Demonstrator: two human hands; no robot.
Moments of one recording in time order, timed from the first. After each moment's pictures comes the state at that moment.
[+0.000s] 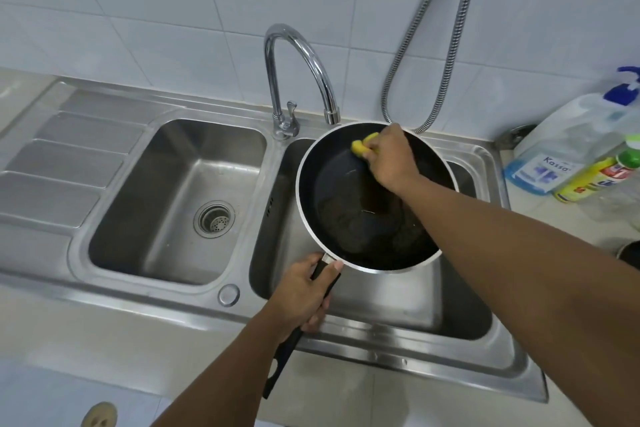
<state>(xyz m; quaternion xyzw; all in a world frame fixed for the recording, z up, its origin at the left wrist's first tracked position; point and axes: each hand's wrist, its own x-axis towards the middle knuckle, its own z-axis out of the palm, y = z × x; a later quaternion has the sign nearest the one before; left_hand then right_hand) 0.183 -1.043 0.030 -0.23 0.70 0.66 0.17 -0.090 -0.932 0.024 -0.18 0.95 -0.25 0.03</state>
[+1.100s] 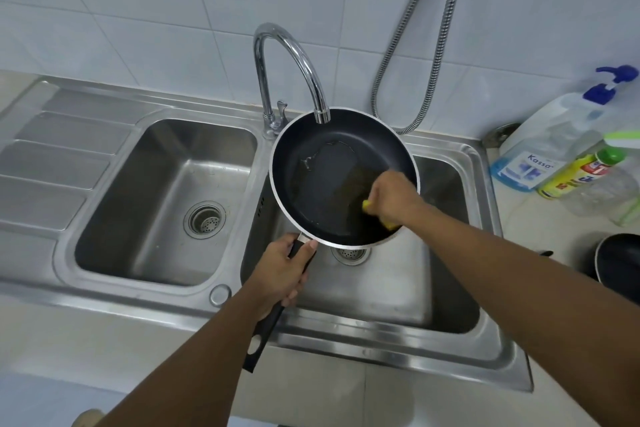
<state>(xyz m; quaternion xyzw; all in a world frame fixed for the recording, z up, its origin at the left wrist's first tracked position) 0.163 -1.070 0.022 -0.26 0.68 0.67 0.14 -0.033 -0.899 0.036 -0.12 0.97 -0.11 0.20</state>
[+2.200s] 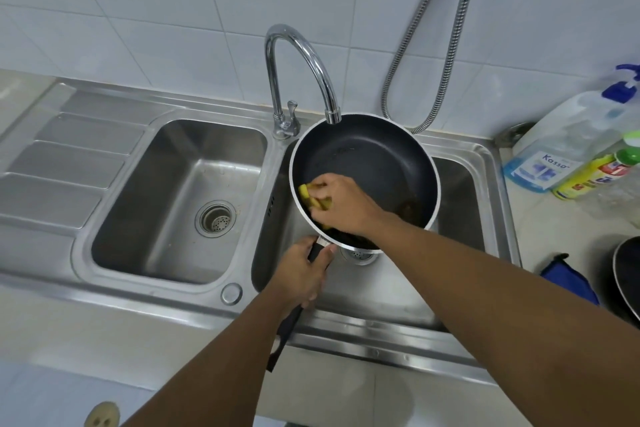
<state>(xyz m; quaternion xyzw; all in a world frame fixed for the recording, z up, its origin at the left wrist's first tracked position) 0.161 -1.055 0.022 -0.25 0.72 0.64 0.14 0.004 -0.966 0.022 -0.36 0.87 -0.29 0.17</state>
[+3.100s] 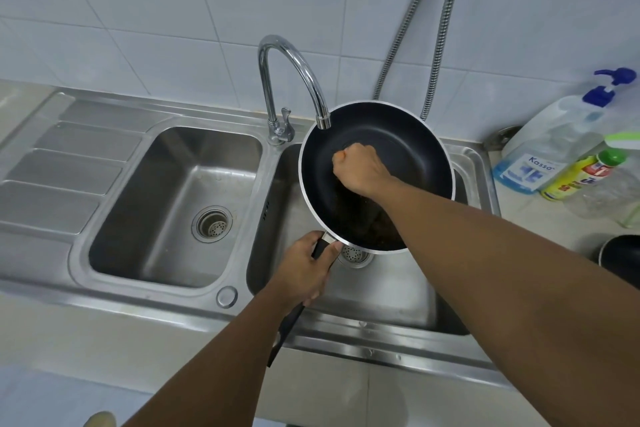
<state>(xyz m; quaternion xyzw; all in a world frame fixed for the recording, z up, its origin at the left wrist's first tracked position) 0.155 -1.043 0.043 -0.21 0.70 0.67 0.14 -0.043 -0.963 0.072 -0.13 0.93 -0.30 0.17</state>
